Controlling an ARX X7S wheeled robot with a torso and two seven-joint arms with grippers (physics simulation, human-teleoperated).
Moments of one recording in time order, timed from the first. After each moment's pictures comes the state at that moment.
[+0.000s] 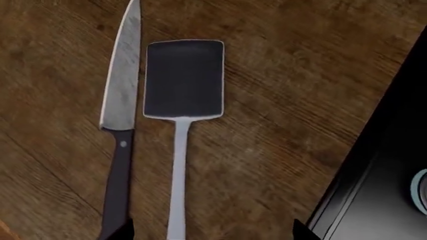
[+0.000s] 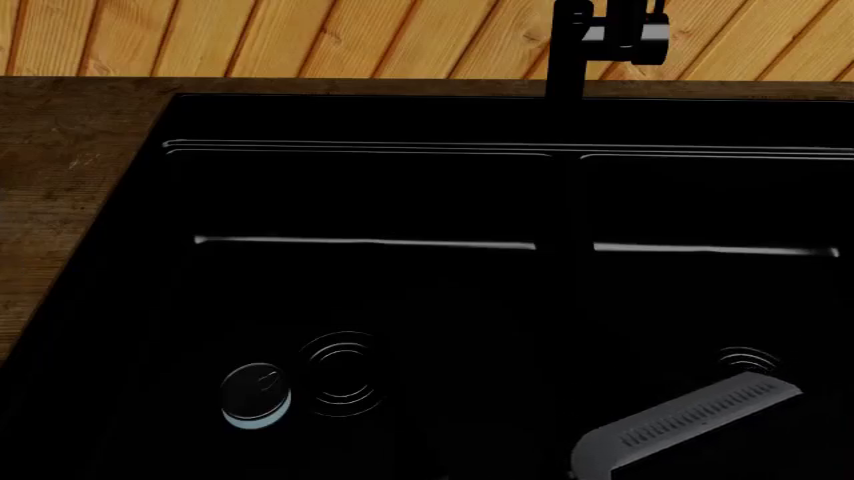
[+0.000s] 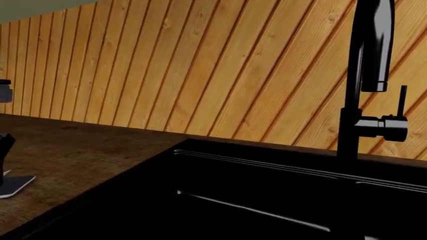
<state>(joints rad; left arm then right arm) -1.83 -1.04 1.66 -0.11 -2.70 -0.58 -1.49 0.20 0.51 -0.04 -0.88 0.88 0.75 0.23</state>
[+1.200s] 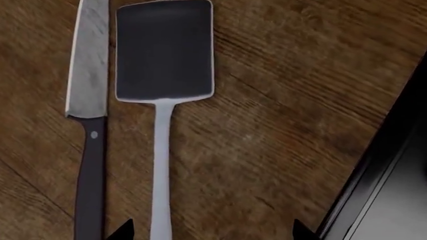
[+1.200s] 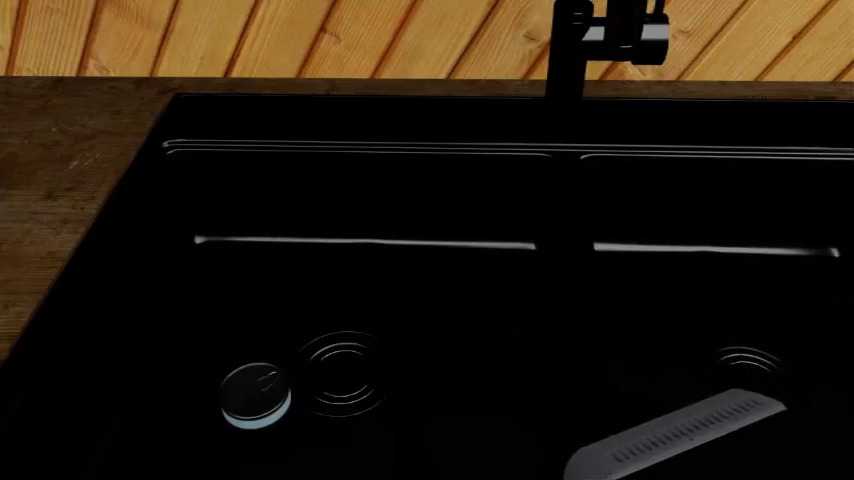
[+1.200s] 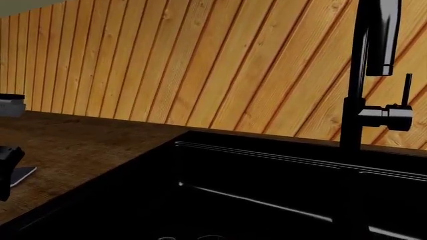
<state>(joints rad) -1.77 -1.00 1.72 -0.19 -2.70 -0.62 -1.40 0.16 0.52 -0.08 -0.85 0.84 0.69 0.21</state>
